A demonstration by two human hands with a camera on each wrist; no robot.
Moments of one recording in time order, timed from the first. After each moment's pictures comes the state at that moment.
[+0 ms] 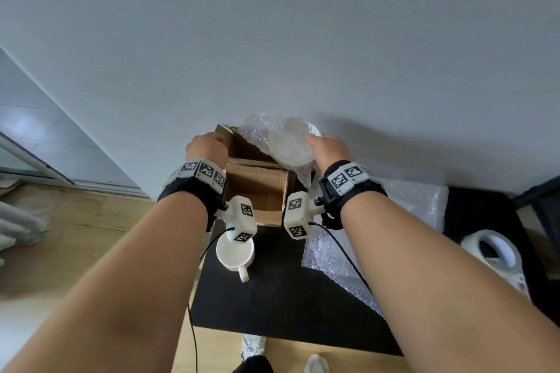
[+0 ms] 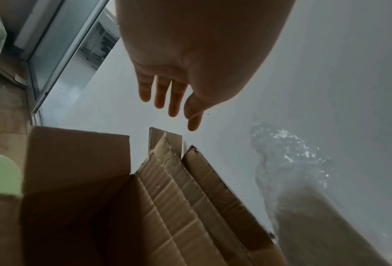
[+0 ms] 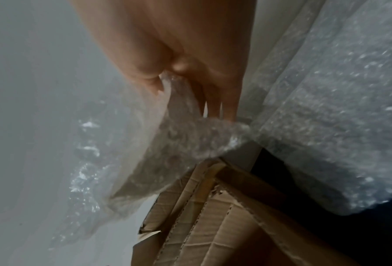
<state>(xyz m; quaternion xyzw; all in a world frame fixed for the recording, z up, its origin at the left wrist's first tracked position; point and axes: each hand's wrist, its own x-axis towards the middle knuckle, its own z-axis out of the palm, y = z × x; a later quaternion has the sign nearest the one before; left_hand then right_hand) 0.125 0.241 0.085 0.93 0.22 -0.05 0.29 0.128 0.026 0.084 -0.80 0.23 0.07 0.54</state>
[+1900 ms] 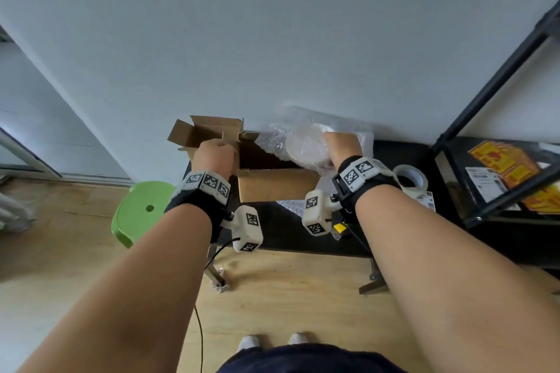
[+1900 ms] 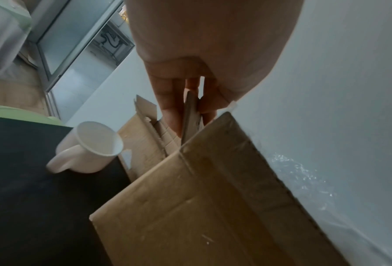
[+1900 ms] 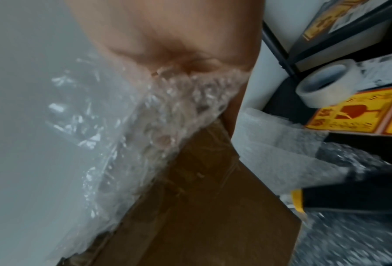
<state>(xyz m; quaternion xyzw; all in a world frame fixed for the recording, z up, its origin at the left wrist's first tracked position) -0.083 0.120 0.092 0.87 0.20 0.01 0.45 -0.056 -0.114 0.103 -0.87 0.23 0.06 0.44</state>
